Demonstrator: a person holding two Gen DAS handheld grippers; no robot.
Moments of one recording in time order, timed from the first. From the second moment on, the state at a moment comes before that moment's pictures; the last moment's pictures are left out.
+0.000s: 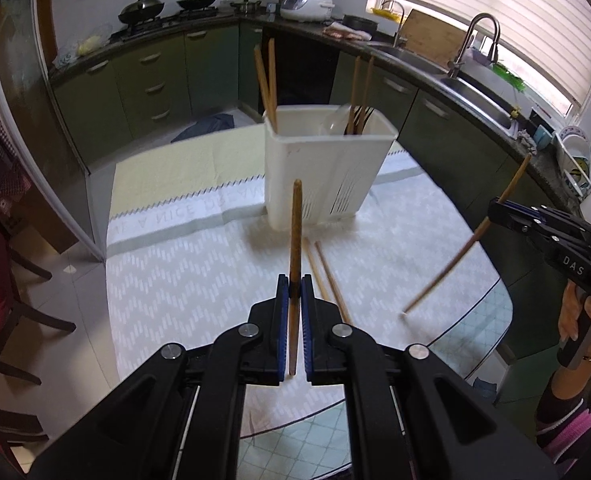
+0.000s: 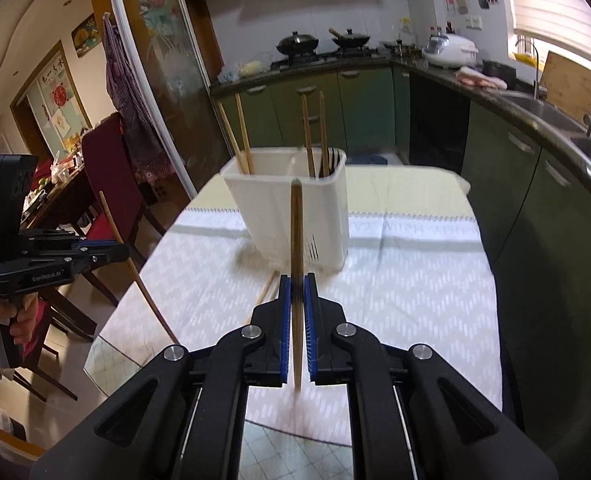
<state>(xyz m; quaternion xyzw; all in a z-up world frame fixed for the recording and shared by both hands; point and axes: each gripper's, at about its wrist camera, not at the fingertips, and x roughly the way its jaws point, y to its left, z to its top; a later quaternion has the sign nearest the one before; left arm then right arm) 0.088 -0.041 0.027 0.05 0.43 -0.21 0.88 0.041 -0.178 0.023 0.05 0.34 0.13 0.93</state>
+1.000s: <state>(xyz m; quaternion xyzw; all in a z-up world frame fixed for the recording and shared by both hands) 0.217 -0.099 0.130 0.02 0.30 -0.20 0.93 0.161 -0.171 0.169 0.04 0.23 0.11 0.97</state>
